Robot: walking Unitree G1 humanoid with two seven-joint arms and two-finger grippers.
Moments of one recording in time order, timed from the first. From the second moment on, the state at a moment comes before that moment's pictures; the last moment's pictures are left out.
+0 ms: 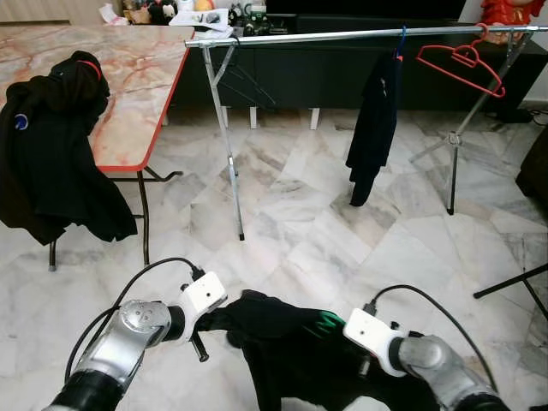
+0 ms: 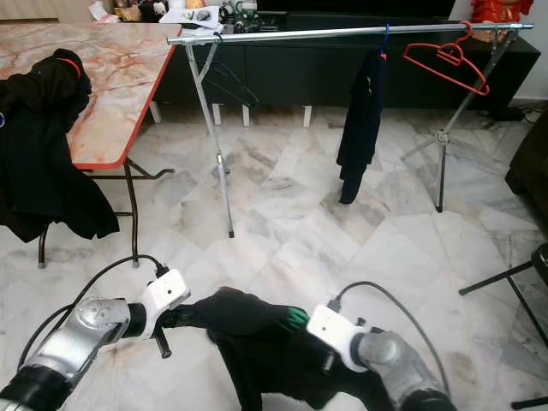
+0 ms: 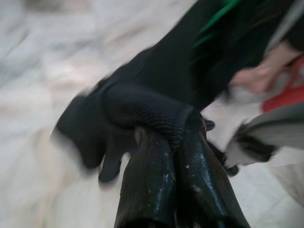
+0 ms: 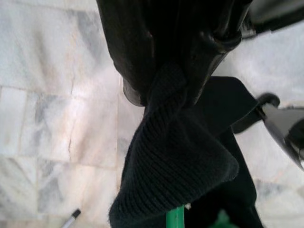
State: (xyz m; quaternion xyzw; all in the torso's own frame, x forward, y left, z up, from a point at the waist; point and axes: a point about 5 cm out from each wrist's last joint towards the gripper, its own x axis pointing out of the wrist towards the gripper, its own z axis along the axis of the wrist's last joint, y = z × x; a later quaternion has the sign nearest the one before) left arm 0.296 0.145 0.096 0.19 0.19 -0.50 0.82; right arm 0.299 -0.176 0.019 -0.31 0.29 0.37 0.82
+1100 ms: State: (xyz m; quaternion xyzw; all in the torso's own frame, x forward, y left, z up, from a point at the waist) left arm 0.276 0.165 0.128 0.24 0.21 -0.53 0.79; right arm 0.306 -0.179 0.046 -0.29 0.22 0.49 0.79
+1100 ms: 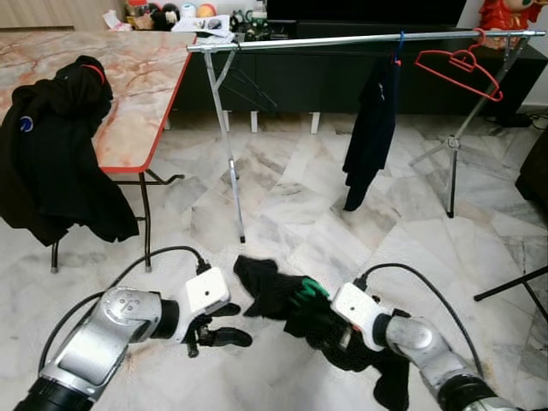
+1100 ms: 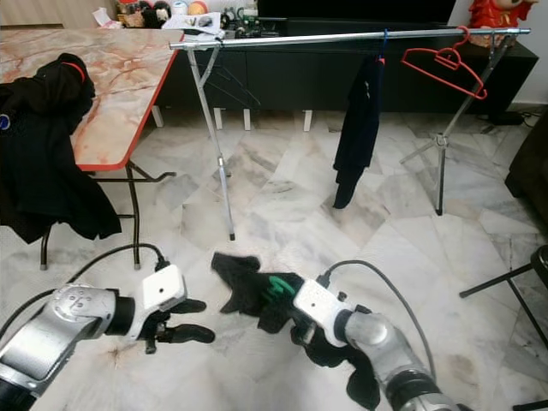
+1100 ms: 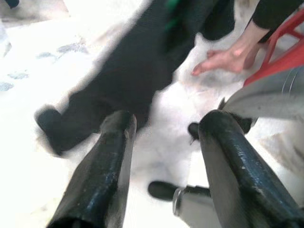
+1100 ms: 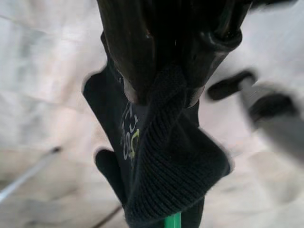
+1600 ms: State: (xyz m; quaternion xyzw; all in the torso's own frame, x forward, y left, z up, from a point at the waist) left arm 0.263 0.157 0.106 0.30 0.24 -0.61 0.69; right arm 0.292 -0.159 0.047 -0.25 0.23 0.64 0.69
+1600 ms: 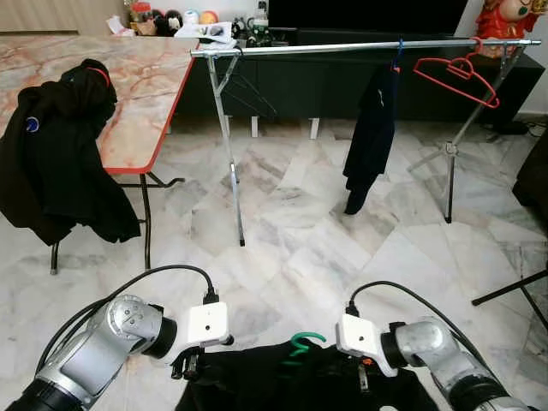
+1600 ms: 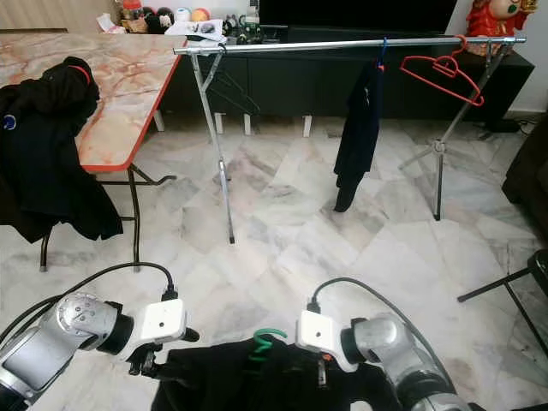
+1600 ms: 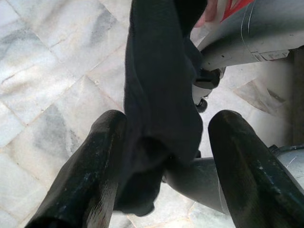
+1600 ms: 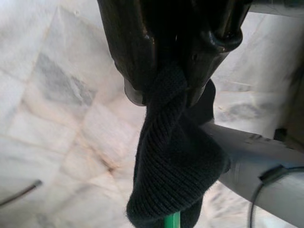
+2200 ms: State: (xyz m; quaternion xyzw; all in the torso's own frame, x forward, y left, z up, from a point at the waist) left arm 0.269 0.137 0.102 0.26 0.22 -0.61 0.71; right arm 0.294 -0.139 0.061 -0.23 0.18 0.68 0.67
